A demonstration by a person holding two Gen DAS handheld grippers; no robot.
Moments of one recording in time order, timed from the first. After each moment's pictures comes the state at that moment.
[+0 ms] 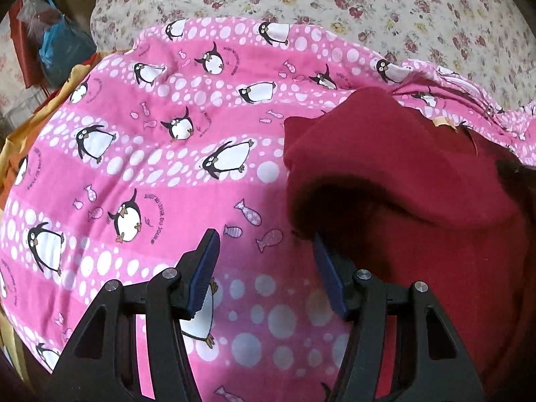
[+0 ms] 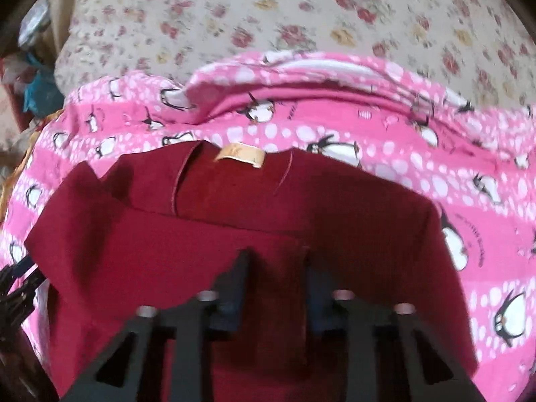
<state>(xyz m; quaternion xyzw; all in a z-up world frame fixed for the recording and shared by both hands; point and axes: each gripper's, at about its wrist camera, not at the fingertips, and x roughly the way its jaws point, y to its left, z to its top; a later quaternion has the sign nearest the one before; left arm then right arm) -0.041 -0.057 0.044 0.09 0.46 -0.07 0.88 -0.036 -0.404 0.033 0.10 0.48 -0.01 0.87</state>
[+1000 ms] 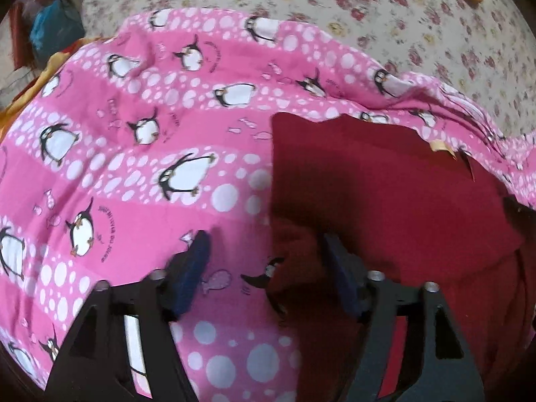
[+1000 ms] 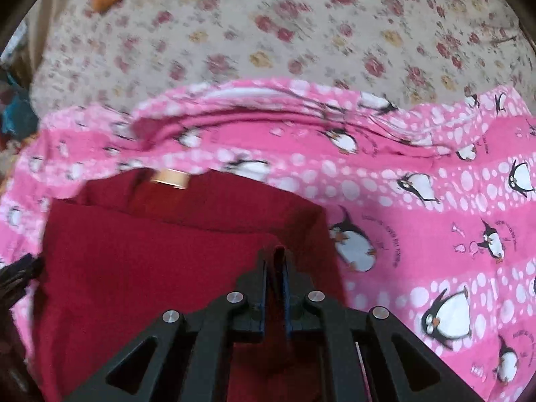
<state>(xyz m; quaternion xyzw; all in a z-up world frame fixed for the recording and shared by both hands) -0.009 -0.088 0.034 0.04 0.47 -0.07 0.88 -0.047 -0.470 0.025 0.12 0.48 -0.08 0.86</state>
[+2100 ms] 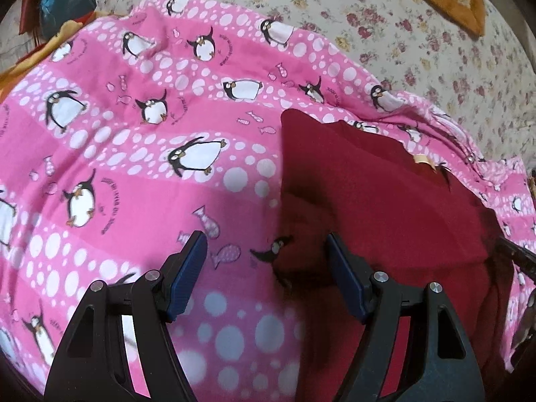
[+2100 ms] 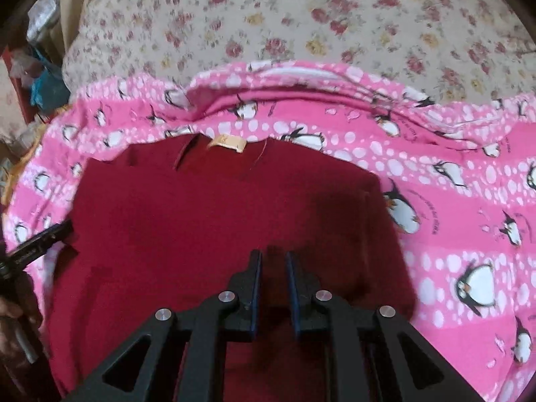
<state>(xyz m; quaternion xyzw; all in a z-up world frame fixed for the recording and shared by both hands) -0.028 -0.066 0.046 -0.03 0.48 -0.10 0.87 -0.094 -0.425 0.055 0.11 0.47 -0.02 0.87</state>
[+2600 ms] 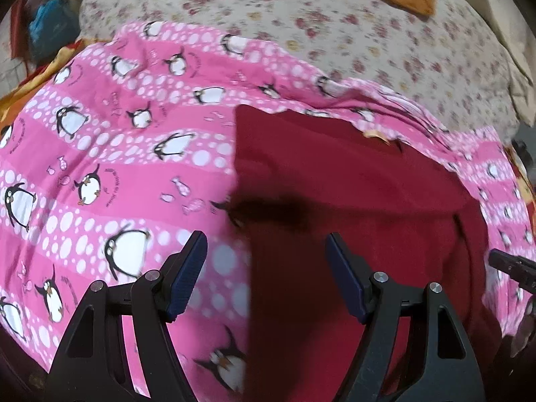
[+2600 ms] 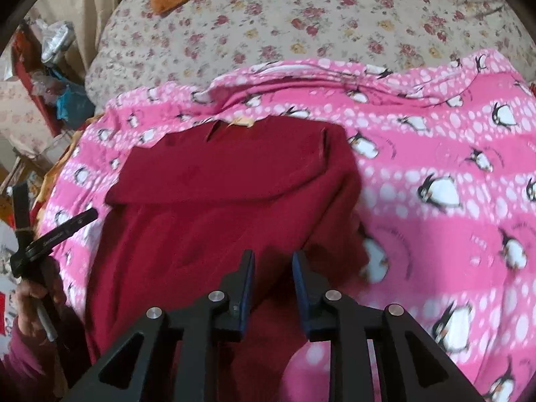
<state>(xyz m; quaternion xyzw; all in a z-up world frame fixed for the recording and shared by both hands) -0.097 -0.091 0.076 0.01 0.46 -0.15 0.88 -0.197 -0.418 0.072 0.16 0.47 0.02 0.87</state>
